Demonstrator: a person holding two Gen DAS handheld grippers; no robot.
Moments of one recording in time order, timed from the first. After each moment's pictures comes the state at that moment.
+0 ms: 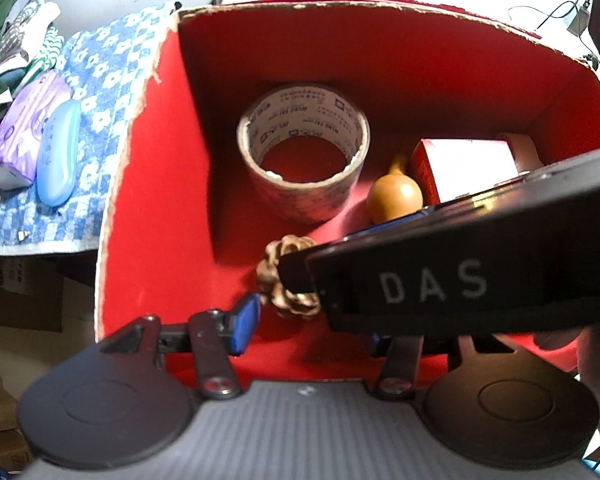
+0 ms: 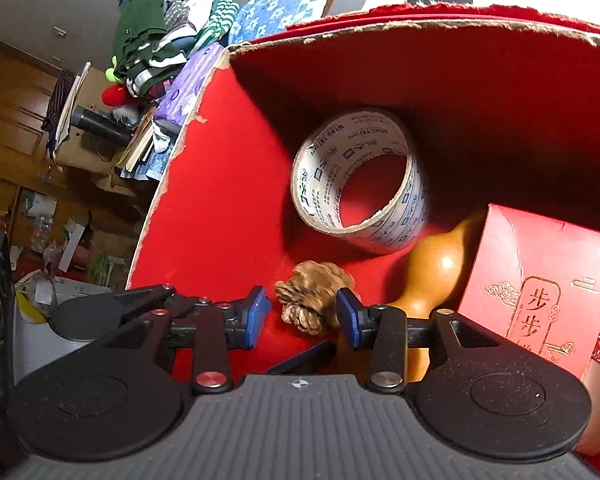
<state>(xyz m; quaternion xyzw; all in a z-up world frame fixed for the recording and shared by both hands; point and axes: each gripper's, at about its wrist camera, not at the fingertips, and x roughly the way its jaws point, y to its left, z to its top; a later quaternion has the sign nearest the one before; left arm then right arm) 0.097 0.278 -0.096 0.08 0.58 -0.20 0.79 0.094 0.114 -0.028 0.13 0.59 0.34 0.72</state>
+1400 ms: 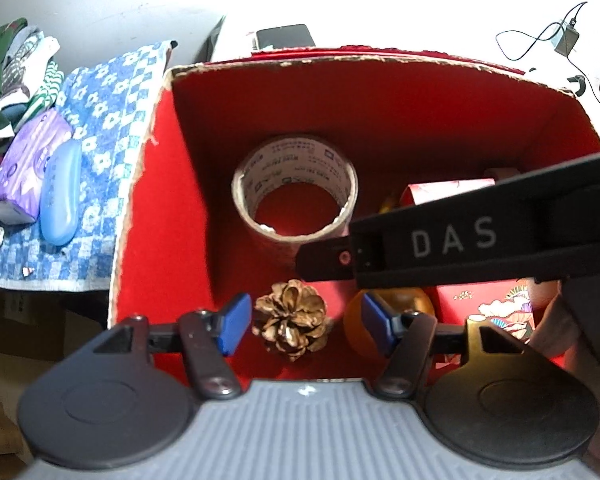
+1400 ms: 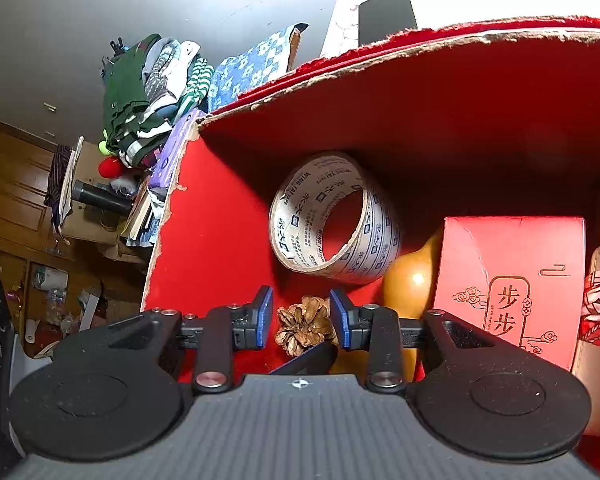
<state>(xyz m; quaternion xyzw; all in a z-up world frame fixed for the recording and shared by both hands) 0.095 0.278 -0.066 0.09 0.53 -0.23 0.81 0.097 0.090 -0.030 0.22 0.56 0.30 0.74</state>
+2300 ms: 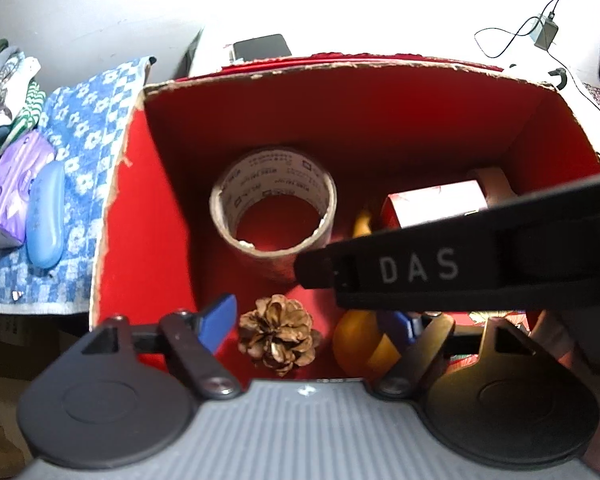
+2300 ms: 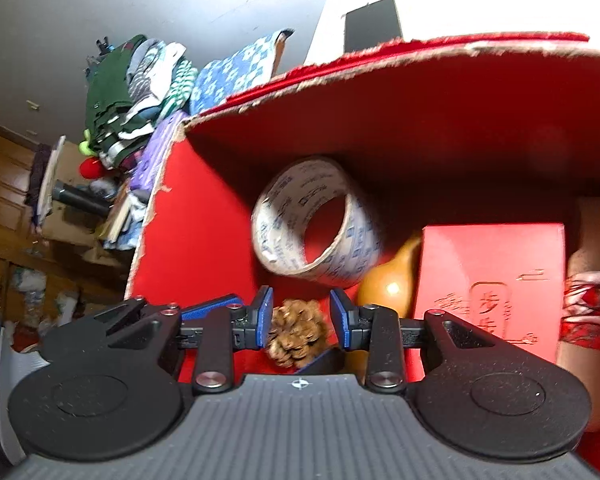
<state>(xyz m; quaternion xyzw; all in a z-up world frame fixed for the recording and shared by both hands) 0.102 0.271 -0.083 0.10 0.51 -0.26 0.81 0.086 0.089 -0.023 0.18 0.54 0.26 0.77</state>
